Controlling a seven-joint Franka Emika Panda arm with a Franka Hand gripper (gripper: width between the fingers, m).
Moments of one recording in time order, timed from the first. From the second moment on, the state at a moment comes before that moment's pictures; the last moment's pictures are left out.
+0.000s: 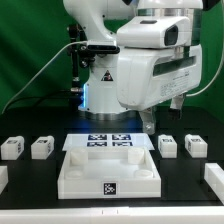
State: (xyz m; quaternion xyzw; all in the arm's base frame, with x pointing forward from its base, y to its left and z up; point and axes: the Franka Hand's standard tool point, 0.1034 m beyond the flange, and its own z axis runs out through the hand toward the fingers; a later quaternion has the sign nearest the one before) arm 0.566 0.056 0.115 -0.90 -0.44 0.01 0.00
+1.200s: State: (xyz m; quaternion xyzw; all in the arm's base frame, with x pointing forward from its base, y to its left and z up) arm 0.525 0.044 0.103 -0.69 -0.73 0.01 0.00
